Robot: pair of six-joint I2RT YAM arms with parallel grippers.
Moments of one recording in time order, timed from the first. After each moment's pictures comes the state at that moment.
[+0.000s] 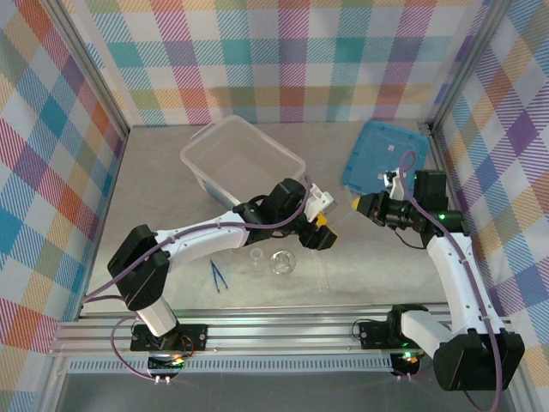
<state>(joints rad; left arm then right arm) -0.92 1.68 1.23 -0.16 0.40 -0.12 0.01 1.02 0.94 -0.74 -0.76 0.49</state>
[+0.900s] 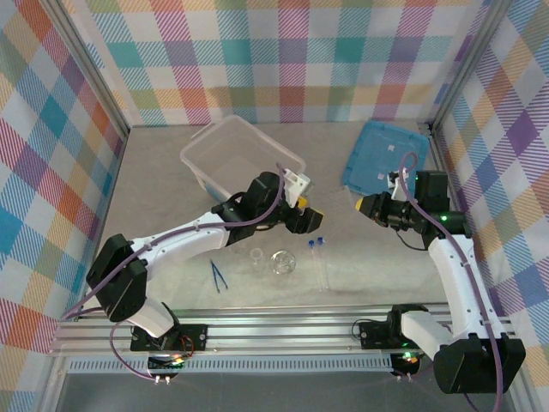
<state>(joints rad) -0.84 1.53 1.13 -0.09 0.23 -0.22 0.01 1.00 0.96 -0.78 -0.67 0.46</state>
